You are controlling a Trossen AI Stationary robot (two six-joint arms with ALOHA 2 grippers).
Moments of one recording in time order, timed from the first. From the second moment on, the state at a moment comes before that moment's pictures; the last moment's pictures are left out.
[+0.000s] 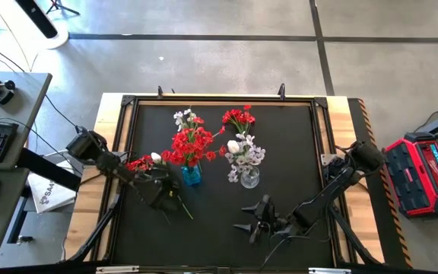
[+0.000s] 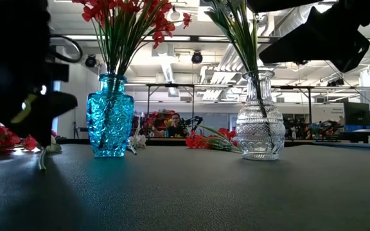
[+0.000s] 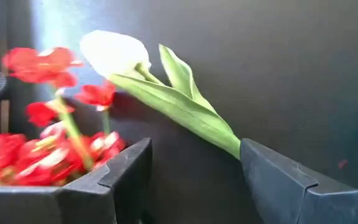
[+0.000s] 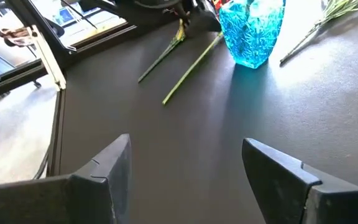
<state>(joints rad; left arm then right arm) -0.53 1.73 0.86 -1.07 -0.53 -1.82 0.77 1.78 0.97 0.11 0.87 0.88</state>
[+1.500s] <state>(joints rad) -0.81 1.56 0.94 -1.24 -0.69 -1.86 0.87 1.83 0.98 0.29 0.87 0.76</state>
